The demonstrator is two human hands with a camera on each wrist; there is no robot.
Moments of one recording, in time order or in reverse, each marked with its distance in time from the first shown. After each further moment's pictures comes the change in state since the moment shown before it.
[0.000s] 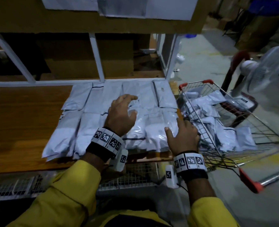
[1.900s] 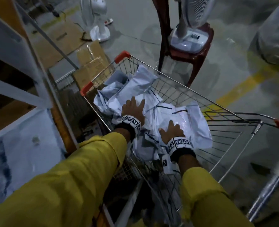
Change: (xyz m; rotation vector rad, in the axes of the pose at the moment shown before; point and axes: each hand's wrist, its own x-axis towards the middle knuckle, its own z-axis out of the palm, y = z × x) left_hand 0.251 0.153 0.589 0.829 -0.820 0.312; right_hand 0.327 0.403 0.079 0.127 -0.506 0.672
